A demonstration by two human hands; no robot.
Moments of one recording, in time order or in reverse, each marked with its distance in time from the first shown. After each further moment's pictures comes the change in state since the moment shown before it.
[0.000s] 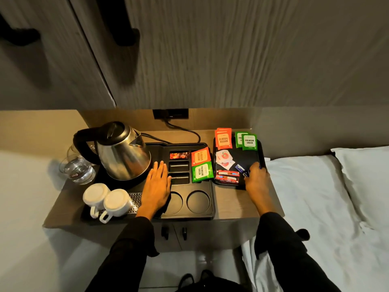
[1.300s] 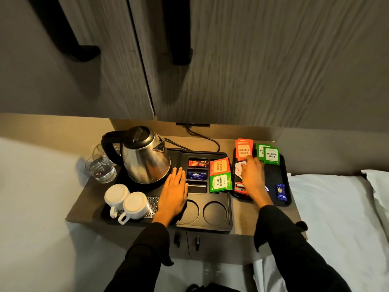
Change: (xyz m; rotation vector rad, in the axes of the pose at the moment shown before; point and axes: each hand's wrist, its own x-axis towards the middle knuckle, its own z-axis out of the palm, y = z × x) left_hand 0.000 -0.001 0.001 -0.058 0.024 -0.002; right_hand 0.023 -0.085 0.016 0.111 0.098 -0.335
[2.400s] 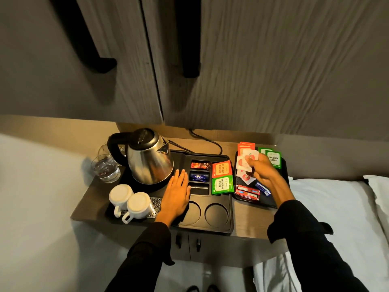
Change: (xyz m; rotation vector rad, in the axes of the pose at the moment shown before) left_hand -0.001 0.003 -0.006 -0.017 -0.051 -0.018; right_hand 0.029 -0.005 -0.040 0.949 -0.349 0.368
